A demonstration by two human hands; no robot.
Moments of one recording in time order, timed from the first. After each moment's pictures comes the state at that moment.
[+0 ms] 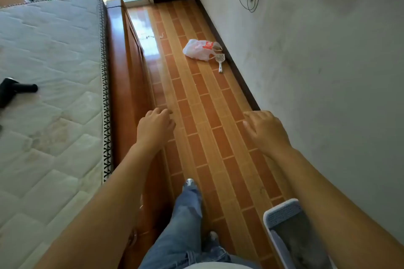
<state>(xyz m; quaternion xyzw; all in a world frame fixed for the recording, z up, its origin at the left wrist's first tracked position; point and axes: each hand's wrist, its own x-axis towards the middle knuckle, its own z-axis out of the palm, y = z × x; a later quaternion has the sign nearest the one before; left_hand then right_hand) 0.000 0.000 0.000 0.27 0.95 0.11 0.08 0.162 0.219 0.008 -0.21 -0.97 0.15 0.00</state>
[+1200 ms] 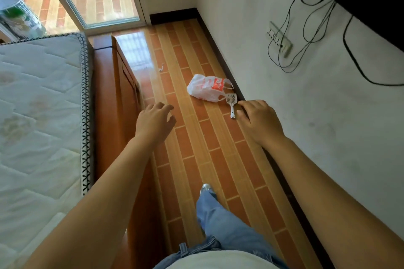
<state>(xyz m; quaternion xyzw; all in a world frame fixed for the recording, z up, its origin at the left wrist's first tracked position) -0.493 0.200 -0.007 0.31 0.94 0.07 0.07 -0.346 0.414 0.005 -0.22 -0.96 0.14 0.04</state>
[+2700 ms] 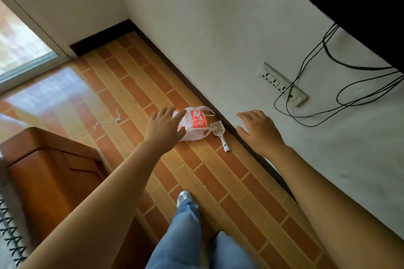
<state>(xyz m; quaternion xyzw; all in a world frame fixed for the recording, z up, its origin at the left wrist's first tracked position) -0.906 0.503 -0.060 0.55 0.82 -0.02 0.13 -0.693 0.630 -0.039 -0.38 -0.92 0.11 -0.08</state>
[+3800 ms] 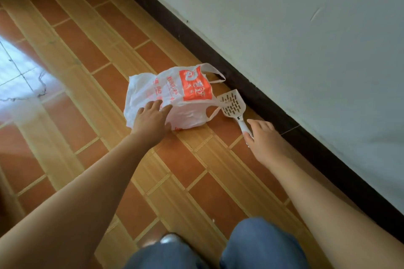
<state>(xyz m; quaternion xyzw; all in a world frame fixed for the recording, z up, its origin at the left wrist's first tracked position) -0.970 0.606 -0.626 0.53 0.83 -0.05 0.15 -0.710 0.714 -0.629 -0.48 -0.86 0.14 -0.06</state>
